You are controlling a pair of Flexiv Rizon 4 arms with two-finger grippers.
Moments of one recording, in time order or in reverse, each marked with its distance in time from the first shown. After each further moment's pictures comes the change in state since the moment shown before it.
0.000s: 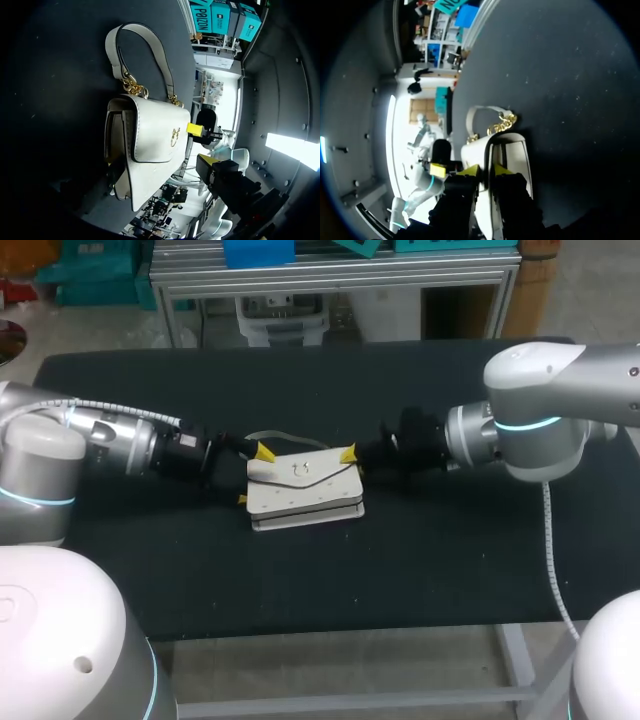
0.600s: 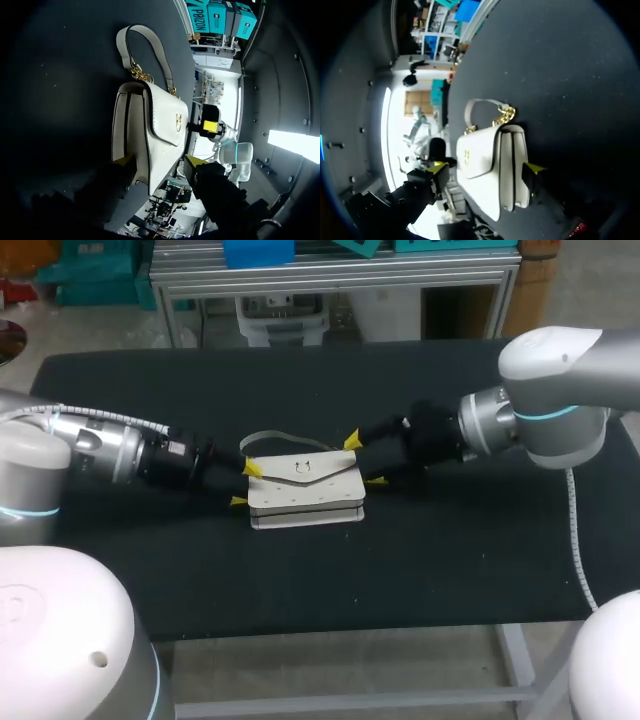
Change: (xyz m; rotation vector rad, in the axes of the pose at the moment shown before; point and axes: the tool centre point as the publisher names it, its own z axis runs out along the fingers) left arm -0.002 0.026 -0.016 0.018 -0.024 0.036; right arm 0.003 -0.009 -0.031 0.054 -0.064 -0.025
